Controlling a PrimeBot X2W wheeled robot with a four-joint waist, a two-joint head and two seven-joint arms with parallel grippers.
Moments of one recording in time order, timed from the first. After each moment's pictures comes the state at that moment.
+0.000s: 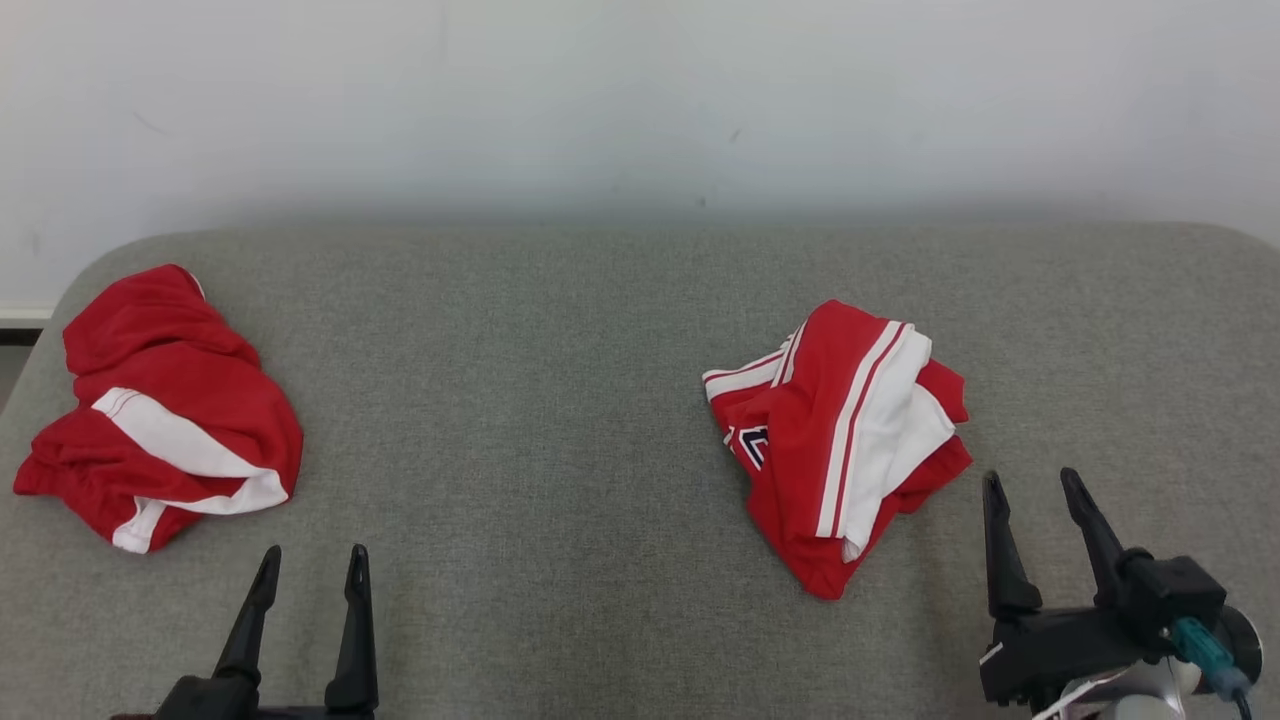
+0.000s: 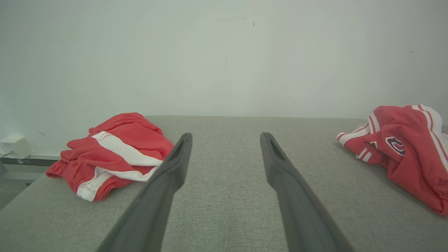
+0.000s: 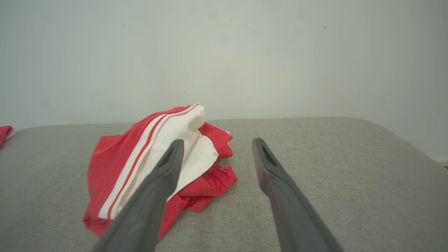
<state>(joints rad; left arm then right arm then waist) 0.01 0.10 0.00 0.10 -0.15 -0.11 -0.26 -0.14 -0.08 -0.04 0.33 0.11 0.13 -0.26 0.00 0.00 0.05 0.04</state>
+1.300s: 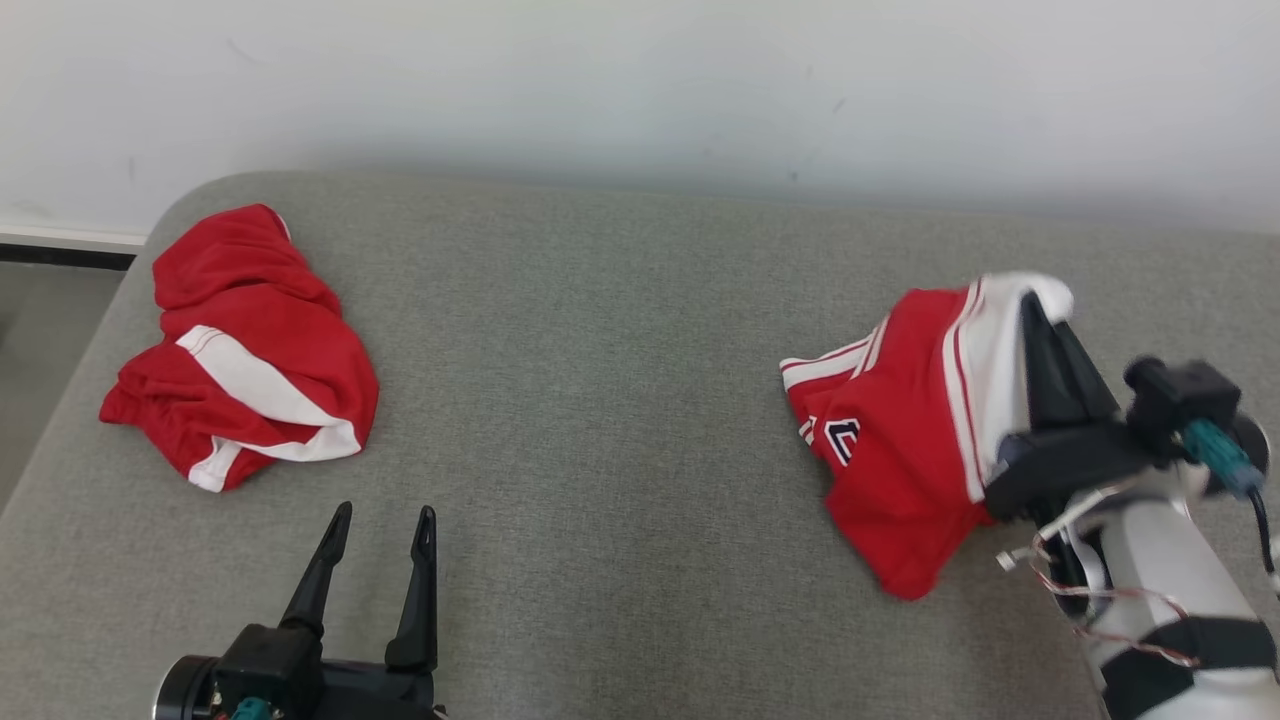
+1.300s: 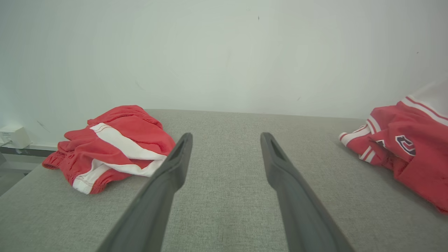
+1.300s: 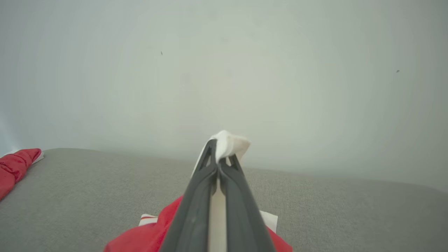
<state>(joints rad) -0.09 0.07 -0.07 0.17 -0.16 -0.13 -0.26 -0.48 -0.19 0.06 0.55 0.21 0.13 -0.26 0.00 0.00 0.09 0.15</state>
